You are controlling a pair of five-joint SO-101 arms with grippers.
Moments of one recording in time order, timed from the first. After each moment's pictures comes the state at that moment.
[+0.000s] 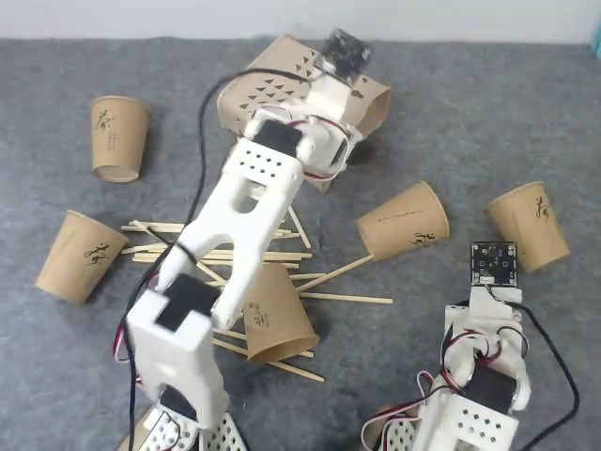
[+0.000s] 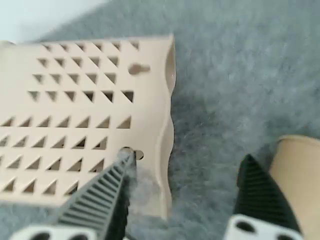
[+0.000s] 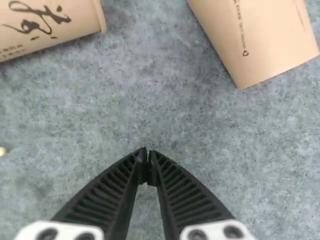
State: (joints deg) left arm 18.3 18.9 -9.8 52.9 -4.5; right arm 19.4 -103.4 93.5 69.0 19.5
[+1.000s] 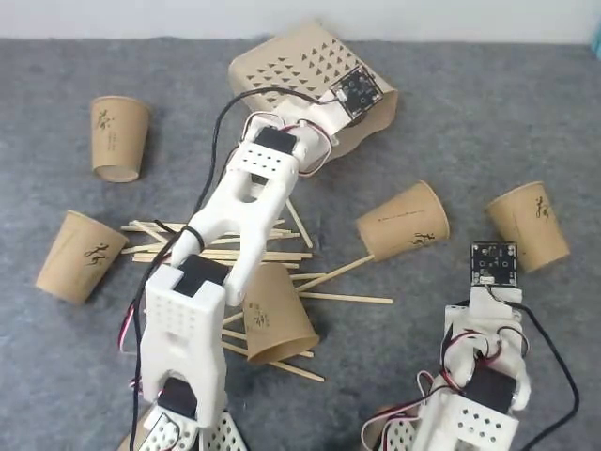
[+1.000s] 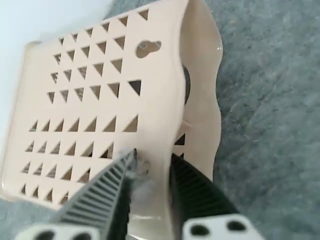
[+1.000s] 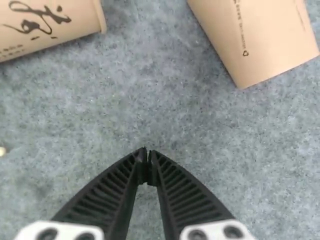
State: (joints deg) left arm 14.5 32.5 -10.8 40.2 -29.2; right arm 19.4 -103.4 93.5 69.0 19.5
